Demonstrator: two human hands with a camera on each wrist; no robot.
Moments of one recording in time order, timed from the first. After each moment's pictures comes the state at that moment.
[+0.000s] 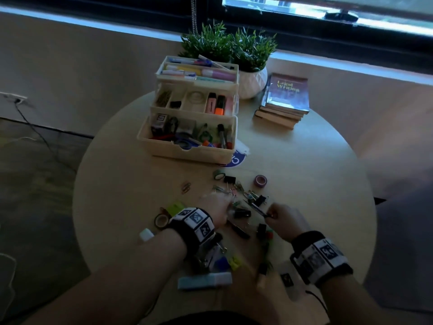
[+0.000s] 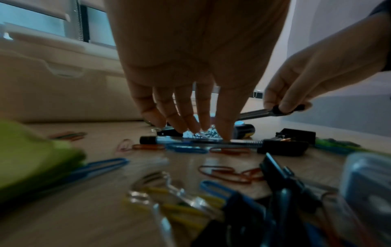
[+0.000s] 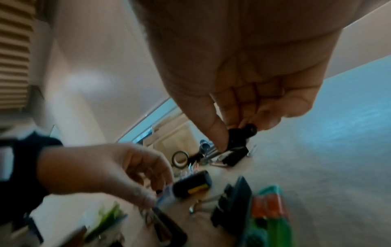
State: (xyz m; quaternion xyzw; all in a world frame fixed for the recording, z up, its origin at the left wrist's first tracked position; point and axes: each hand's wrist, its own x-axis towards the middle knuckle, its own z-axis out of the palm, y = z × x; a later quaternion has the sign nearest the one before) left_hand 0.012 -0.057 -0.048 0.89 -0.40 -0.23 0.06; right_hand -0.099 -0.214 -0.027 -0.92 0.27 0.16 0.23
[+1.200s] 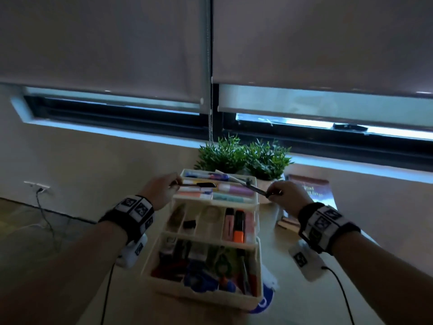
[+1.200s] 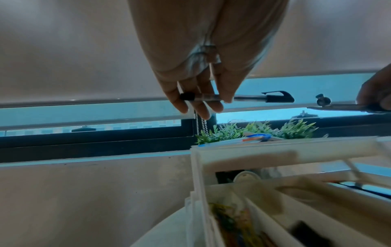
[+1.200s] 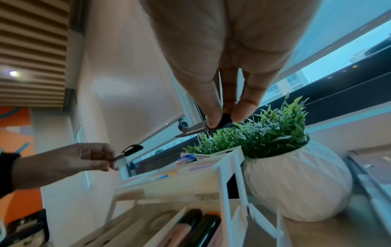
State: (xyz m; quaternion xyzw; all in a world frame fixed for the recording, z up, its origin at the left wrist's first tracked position) left_hand 0.336 -0.017 0.103 0.93 -0.27 0.02 0.26; right_hand 0.209 -0.311 0.106 -0.95 0.13 -0.08 0.27
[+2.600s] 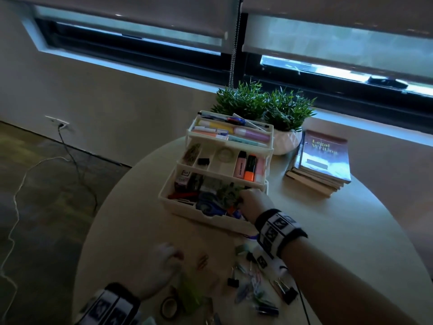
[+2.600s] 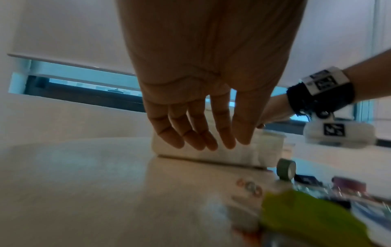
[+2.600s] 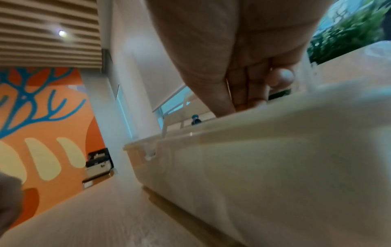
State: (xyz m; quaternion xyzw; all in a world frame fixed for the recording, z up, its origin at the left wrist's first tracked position) left_hand 0.096 0.076 -0.039 0.90 -0.25 -0.16 0.32; right_hand 0.143 -0.187 0.019 -0.98 0.08 0.13 0.15
